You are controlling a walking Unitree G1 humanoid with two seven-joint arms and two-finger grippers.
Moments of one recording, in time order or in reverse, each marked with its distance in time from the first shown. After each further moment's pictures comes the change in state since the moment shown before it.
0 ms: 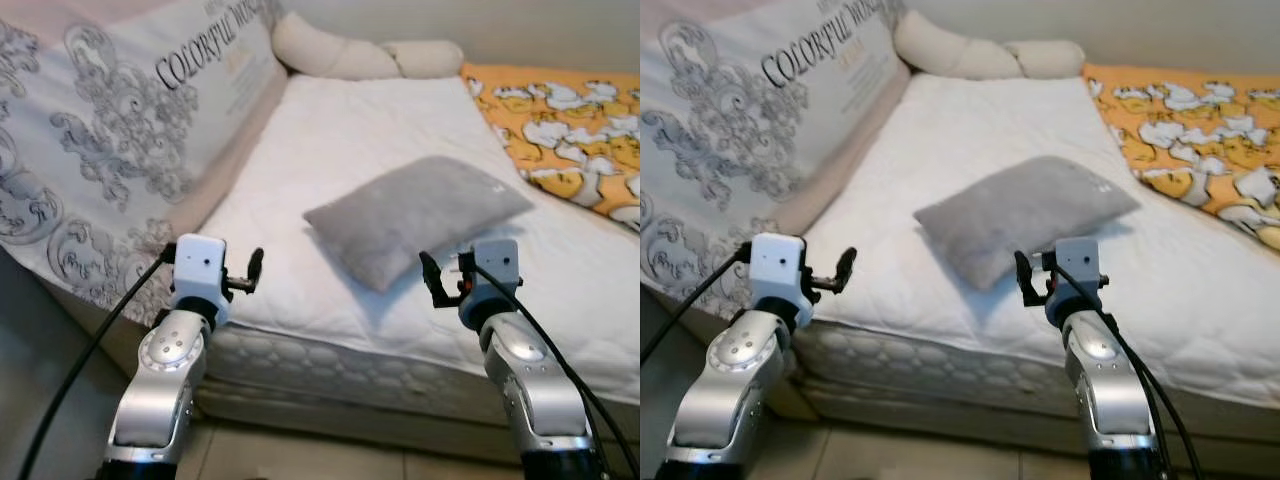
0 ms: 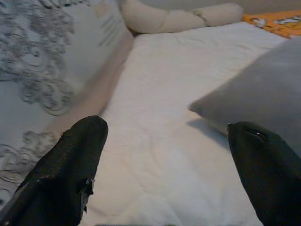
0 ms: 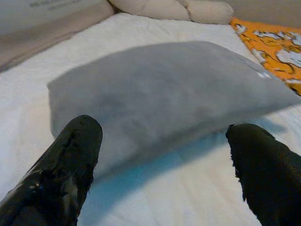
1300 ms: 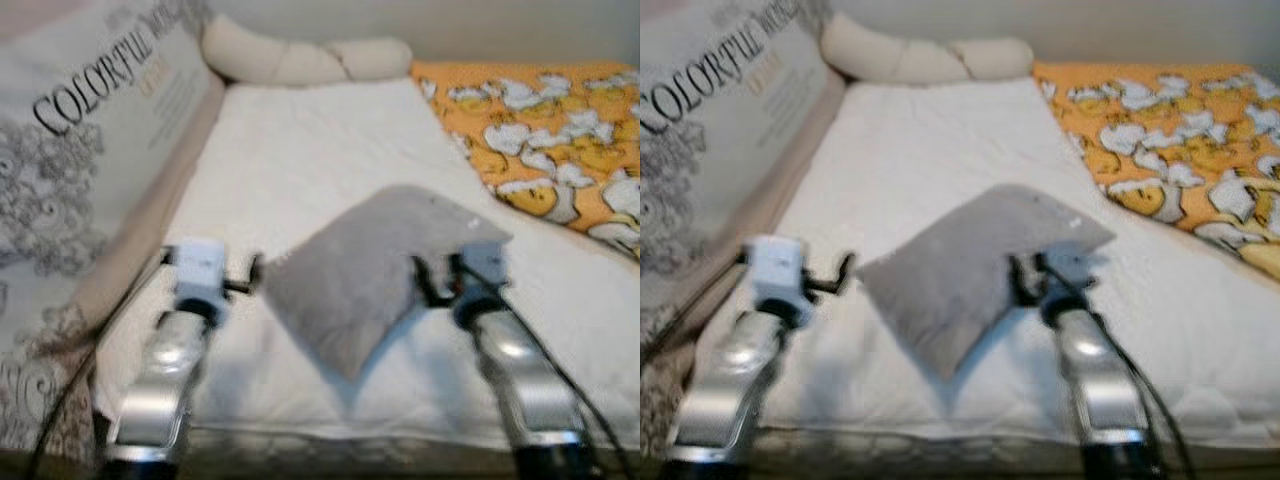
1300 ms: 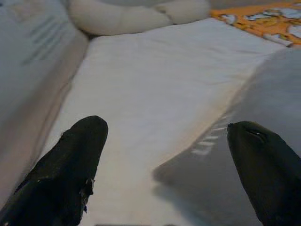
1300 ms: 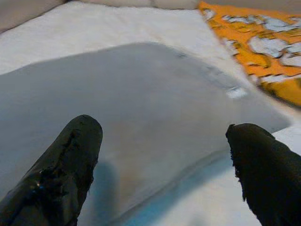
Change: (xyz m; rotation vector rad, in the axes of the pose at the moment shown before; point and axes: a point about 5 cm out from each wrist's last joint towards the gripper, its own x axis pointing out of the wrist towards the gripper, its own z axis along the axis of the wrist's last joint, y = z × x) left arm 0.001 -0.005 -0.005 -0.004 0.020 -0.025; right arm 0.003 -0.001 -0.006 -0.001 0.031 -0.017
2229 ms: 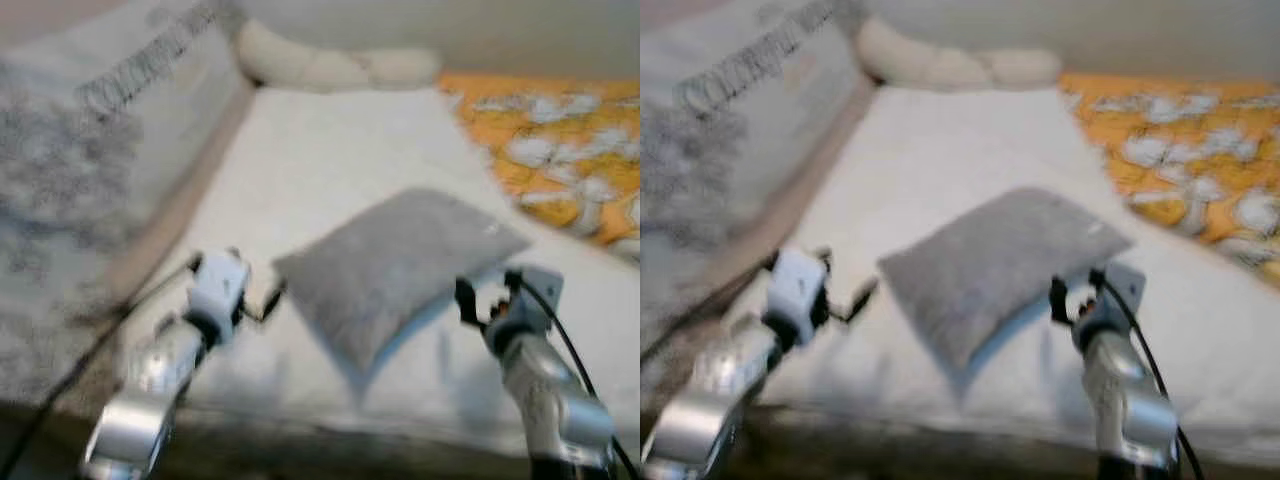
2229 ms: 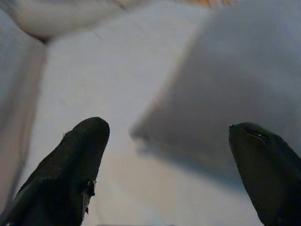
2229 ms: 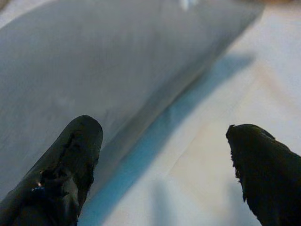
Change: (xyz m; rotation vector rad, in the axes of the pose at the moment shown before) left arm -0.020 -0.007 -0.012 0.175 0.076 -0.322; right arm -0.017 -0.031 -0.027 0.379 0.191 -0.192
